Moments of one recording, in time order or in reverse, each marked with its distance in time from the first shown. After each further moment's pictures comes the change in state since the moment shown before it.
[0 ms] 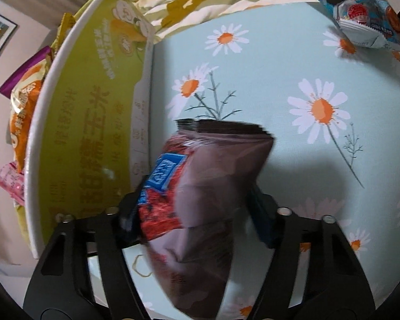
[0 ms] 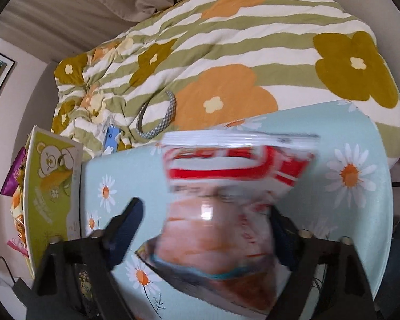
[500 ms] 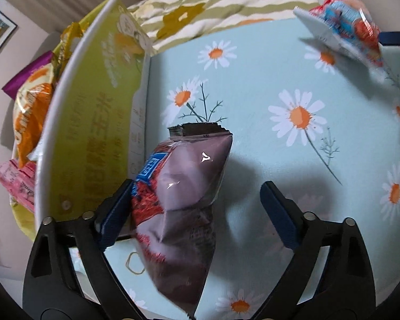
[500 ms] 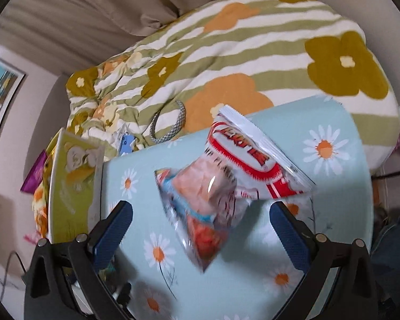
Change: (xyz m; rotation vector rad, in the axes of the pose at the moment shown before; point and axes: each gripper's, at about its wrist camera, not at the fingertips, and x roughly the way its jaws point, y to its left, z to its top) left arm -0.013 -0.004 -0.006 -0.009 -0.060 -0.059; right arm -0.044 -0.004 -0.022 0.070 -0.081 0.050
